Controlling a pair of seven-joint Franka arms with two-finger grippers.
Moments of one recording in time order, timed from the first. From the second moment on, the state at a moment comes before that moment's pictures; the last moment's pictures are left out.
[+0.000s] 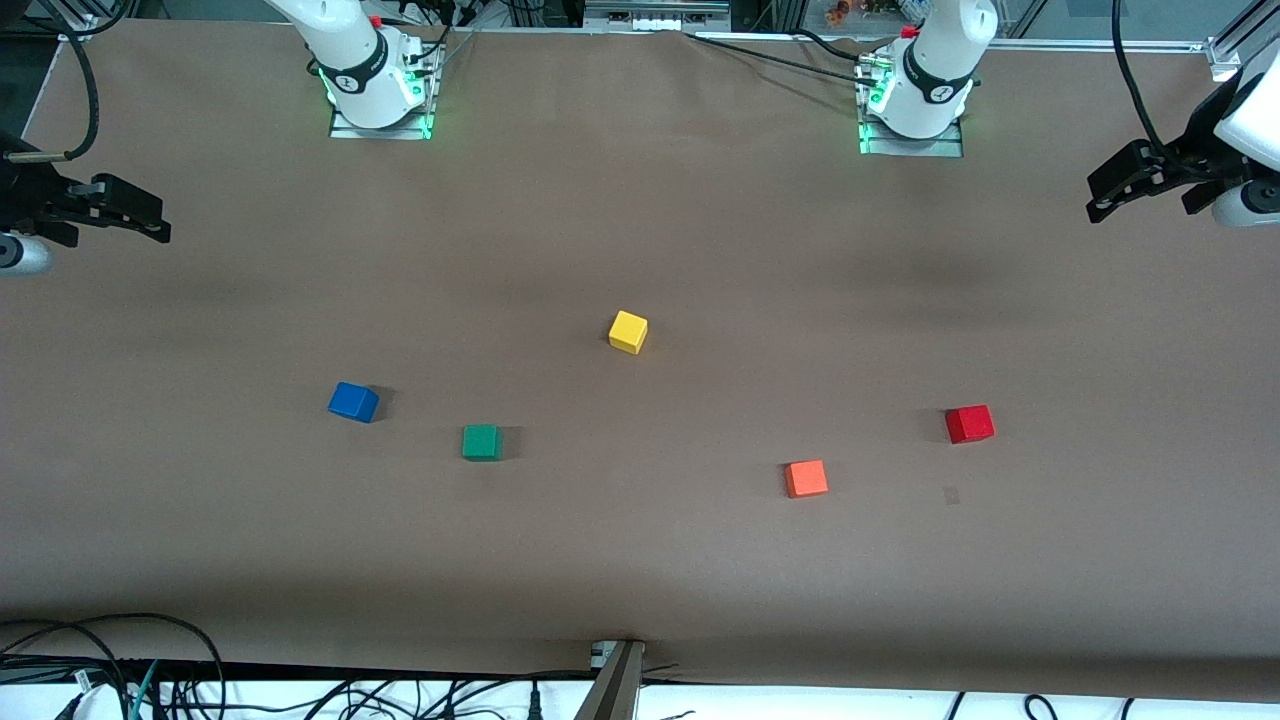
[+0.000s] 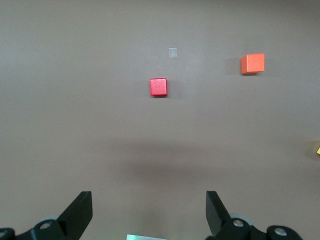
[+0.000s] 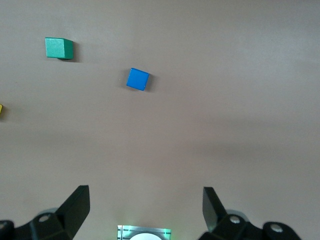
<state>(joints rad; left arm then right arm) -0.04 -0.03 -0.03 -1.53 0.05 1.46 -0.16 0.07 0.11 -0.06 -1.41 -0.01 1.41 -0.07</state>
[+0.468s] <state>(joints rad) -0.04 -0.04 -0.03 -1.53 0.05 1.45 -0.16 0.07 0.11 -0.06 -1.41 -0.01 1.41 -0.07</state>
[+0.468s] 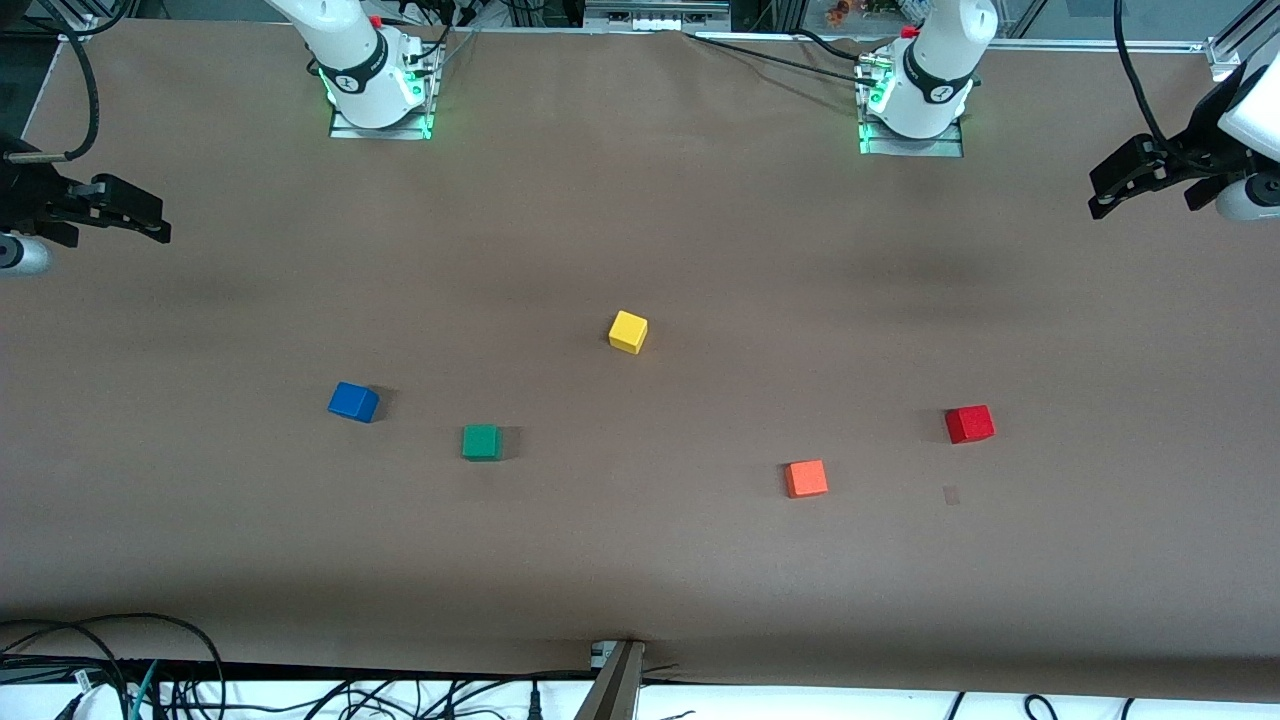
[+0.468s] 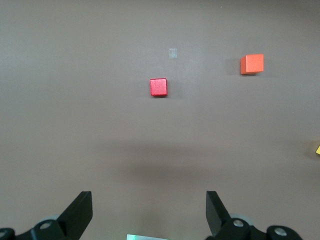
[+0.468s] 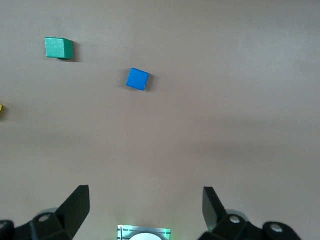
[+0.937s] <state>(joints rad) -0.04 -0.04 -0.03 -1.53 0.05 1.45 -0.16 0.07 0.11 -0.06 -1.41 -0.01 1.41 -0.07</state>
